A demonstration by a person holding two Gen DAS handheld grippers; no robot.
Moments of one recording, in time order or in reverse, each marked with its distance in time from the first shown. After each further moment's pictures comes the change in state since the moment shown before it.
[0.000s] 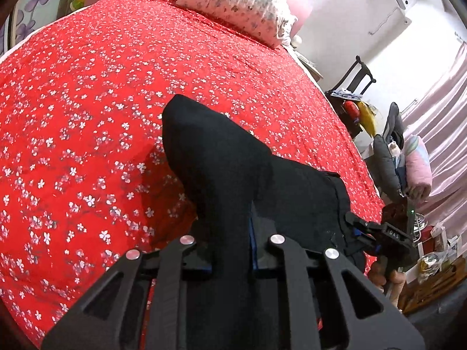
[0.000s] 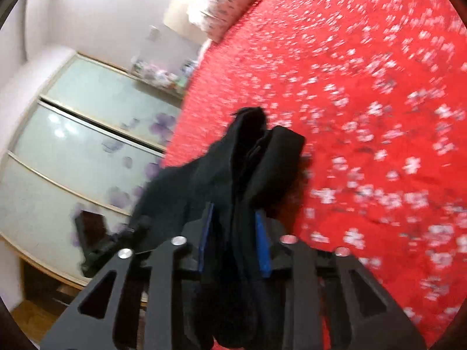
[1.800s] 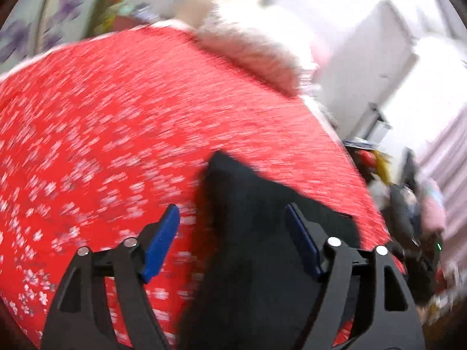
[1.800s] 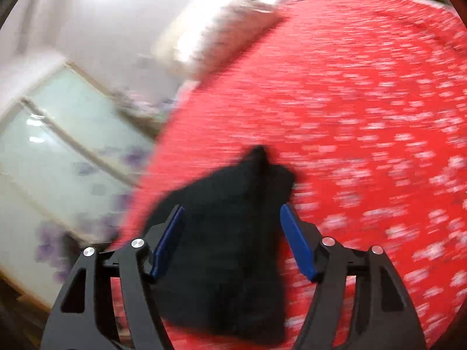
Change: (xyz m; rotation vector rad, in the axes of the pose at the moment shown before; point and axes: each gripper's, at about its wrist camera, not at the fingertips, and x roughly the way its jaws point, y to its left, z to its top) left arm 0.016 -0.003 0.029 -0.012 -0.265 0.012; right arm -0.041 0.011 0.028 -0.080 -0.217 0.012
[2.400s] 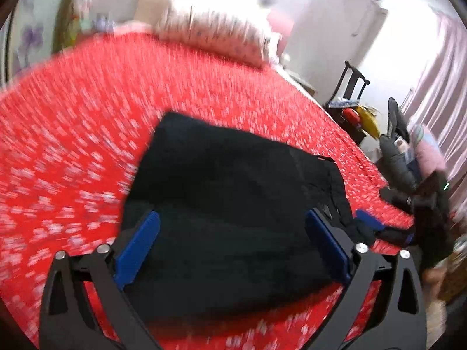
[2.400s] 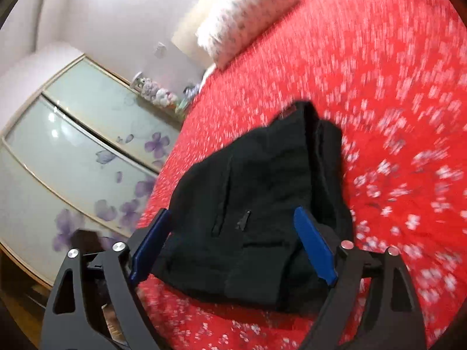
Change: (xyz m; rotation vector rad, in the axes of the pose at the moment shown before) left arm -0.006 -0.049 -0.064 0.205 0.020 0.064; right arm -0.002 0.017 -0.044 -0.037 0.017 -0.031
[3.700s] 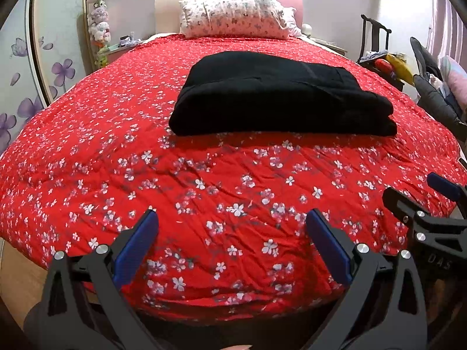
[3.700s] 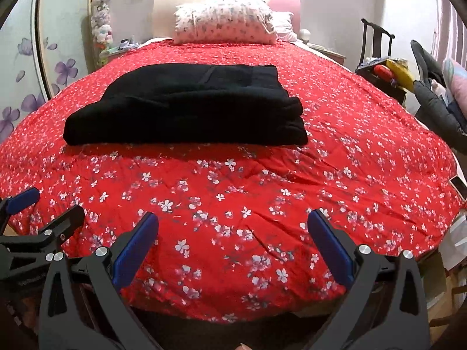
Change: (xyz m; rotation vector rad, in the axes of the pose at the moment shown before) left arm -0.064 -0.031 -0.131 0.158 0.105 0.288; right arm -0.008 0.094 -0.182 -0.472 -0.043 -0.724
